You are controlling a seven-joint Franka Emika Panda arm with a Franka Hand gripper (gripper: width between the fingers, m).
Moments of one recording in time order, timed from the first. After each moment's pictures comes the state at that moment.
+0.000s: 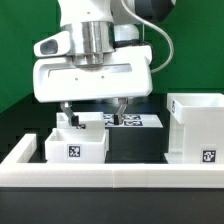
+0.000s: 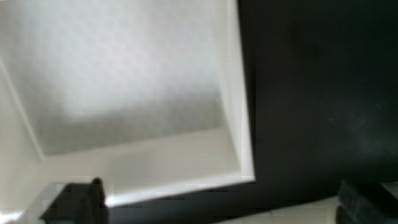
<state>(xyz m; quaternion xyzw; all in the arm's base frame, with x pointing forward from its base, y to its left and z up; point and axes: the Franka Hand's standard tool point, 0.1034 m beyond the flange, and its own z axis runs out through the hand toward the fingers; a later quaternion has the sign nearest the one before) 0.565 -0.086 0.062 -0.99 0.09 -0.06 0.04</state>
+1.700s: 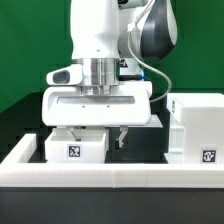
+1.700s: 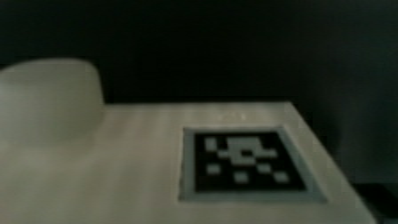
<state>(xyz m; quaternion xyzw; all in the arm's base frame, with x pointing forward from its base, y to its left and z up) 0.529 -0.081 0.008 -1.00 0.03 -0.07 0.00</state>
